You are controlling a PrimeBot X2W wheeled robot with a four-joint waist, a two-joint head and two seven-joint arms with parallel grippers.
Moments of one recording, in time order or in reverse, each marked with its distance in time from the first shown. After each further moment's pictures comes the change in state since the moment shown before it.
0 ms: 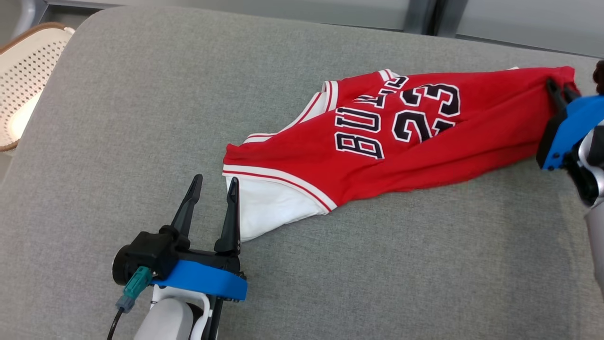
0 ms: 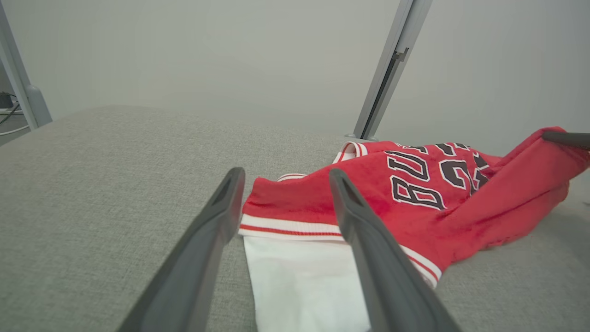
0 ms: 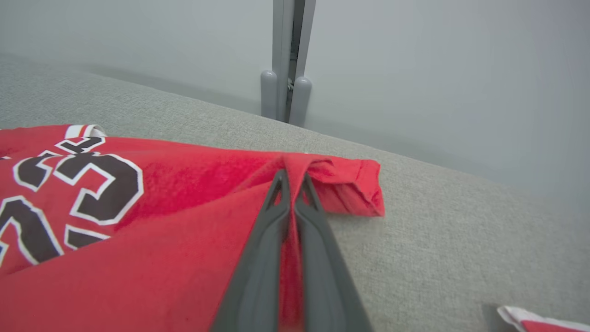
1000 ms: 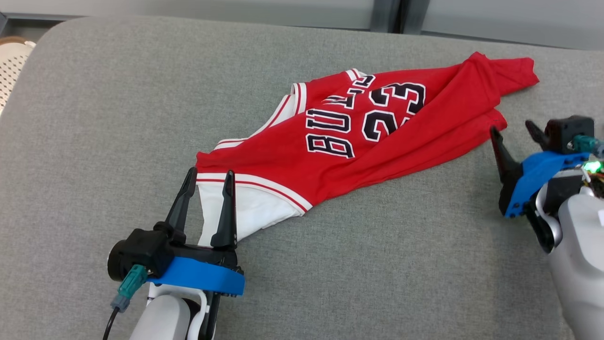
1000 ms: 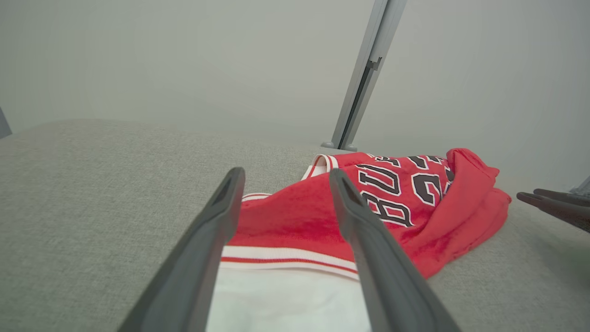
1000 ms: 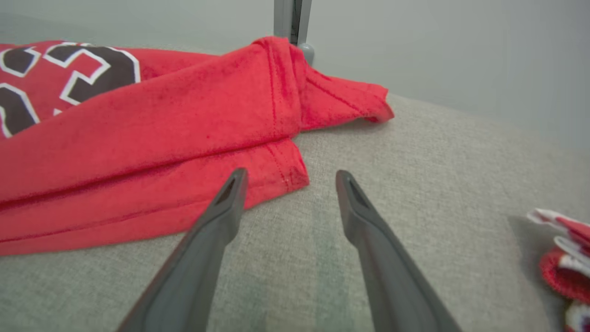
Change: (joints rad) left arm -0.004 -0.024 0.041 -0.020 0.035 -0.018 0.000; right arm 0.066 0.046 0.090 0.145 -0.005 0.000 -0.263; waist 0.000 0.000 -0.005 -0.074
